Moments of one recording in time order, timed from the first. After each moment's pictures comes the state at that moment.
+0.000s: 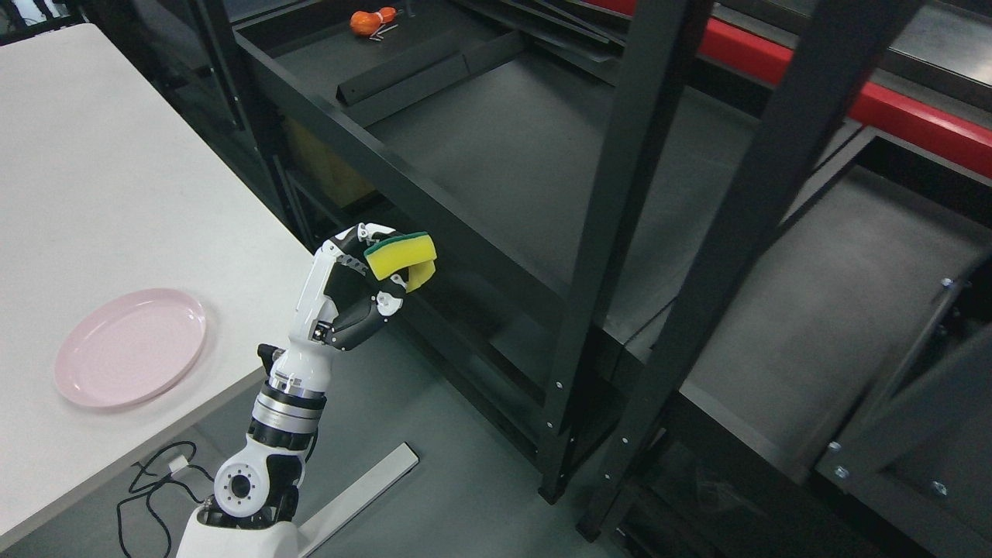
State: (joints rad) left arm -0.21 0.01 -0.06 -1.59 0.21 -0.45 -0.33; right arm -0.07 0.00 -0.21 0.00 -0.11 0.08 -0.07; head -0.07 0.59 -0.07
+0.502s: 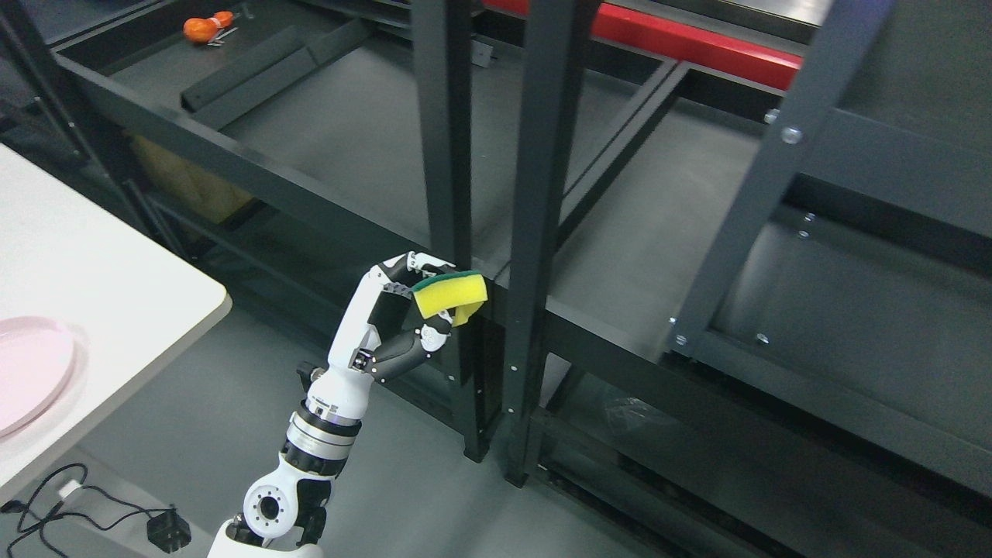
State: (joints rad) left arm -0.19 0.00 -0.17 -1.62 0.21 -0.51 -0.39; right arm -0.07 0.00 -0.21 0.00 -0.11 0.08 -0.07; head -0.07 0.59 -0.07
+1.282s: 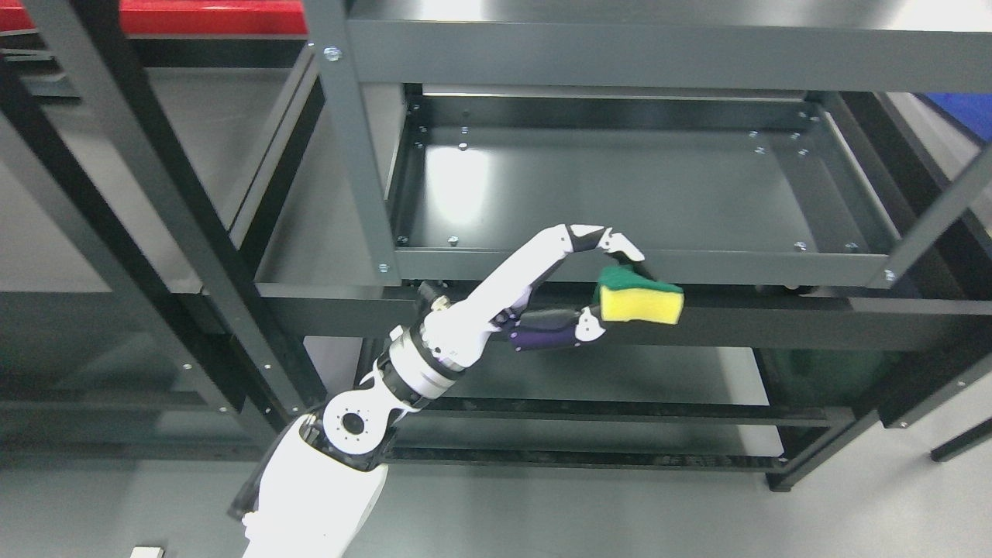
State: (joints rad) left arm -0.50 0.00 -0.43 -1.62 0.02 -0.45 -0.43; right arm -0.07 0.00 -0.21 0.00 -0.11 0.08 -0.07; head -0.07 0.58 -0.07
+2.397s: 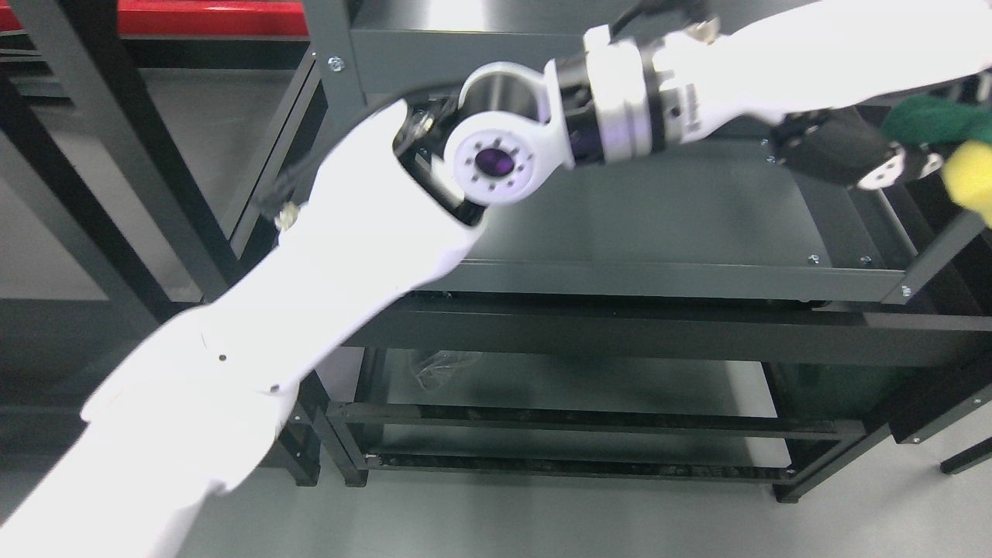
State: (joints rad) left arm -1.44 0.00 -0.83 -1.43 -0.14 -0.30 -0.45; right arm -0.07 0.00 -0.21 0.00 -0.11 0.08 -0.07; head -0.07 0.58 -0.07
